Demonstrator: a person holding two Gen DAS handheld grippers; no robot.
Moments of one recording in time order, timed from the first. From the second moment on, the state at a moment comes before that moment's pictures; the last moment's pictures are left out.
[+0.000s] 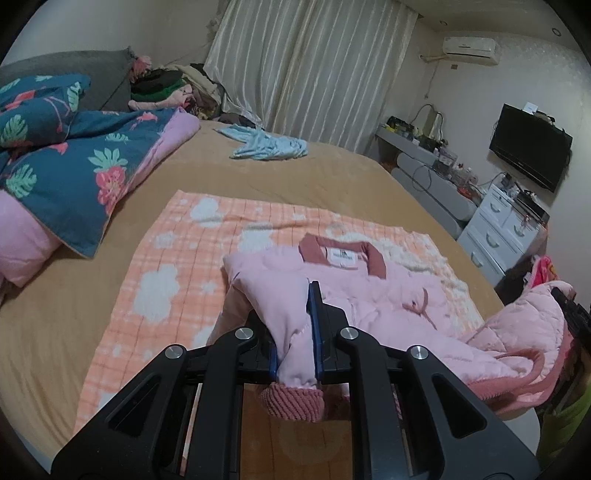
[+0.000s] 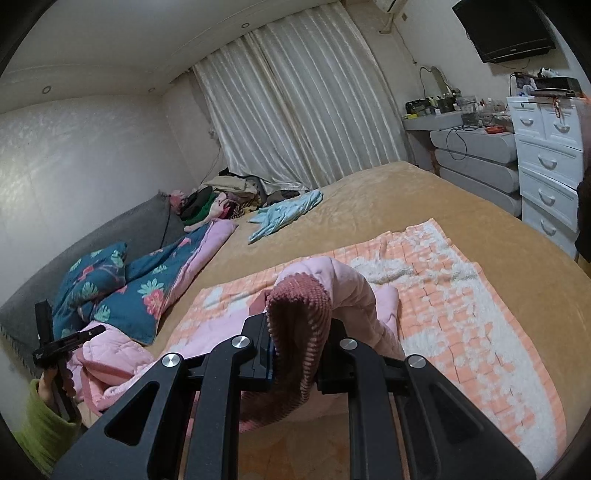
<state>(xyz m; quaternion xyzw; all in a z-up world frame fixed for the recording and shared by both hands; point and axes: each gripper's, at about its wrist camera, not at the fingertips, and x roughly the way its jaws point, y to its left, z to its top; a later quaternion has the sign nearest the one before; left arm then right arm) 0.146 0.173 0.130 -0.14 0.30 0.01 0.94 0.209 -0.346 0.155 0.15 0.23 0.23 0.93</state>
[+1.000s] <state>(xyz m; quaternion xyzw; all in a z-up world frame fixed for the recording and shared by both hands) 0.301 0.183 0.101 -0.09 0.35 0.06 0.93 0.382 -0.342 0.112 0.19 0.35 0.17 0.90</state>
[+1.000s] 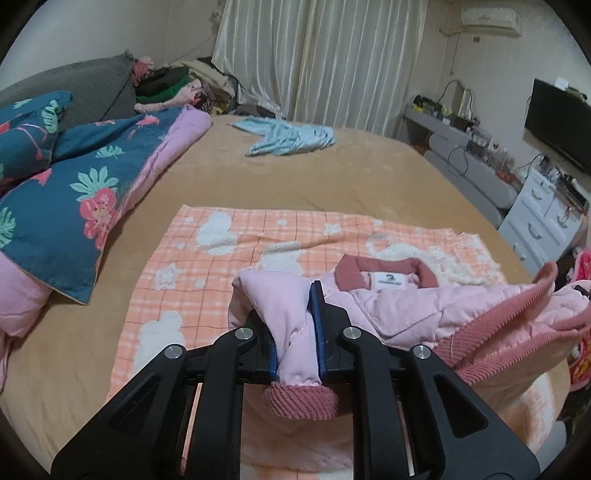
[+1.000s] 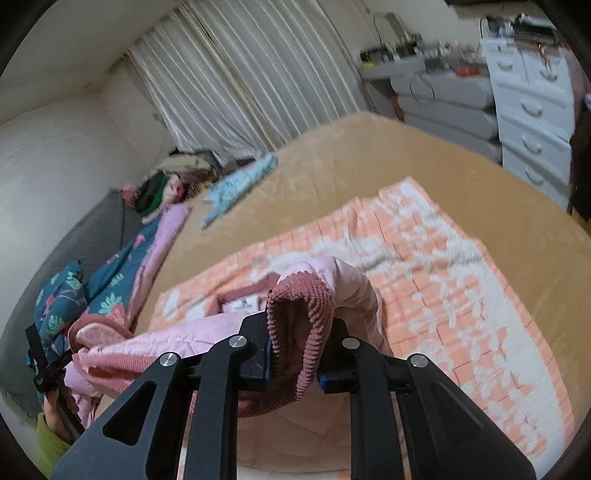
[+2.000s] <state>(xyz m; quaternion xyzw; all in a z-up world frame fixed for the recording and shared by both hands) 0.364 0.195 0.022 -0.12 0.37 0.05 0.92 0.431 -0.301 -0.002 0.11 0.40 0.17 0.89</state>
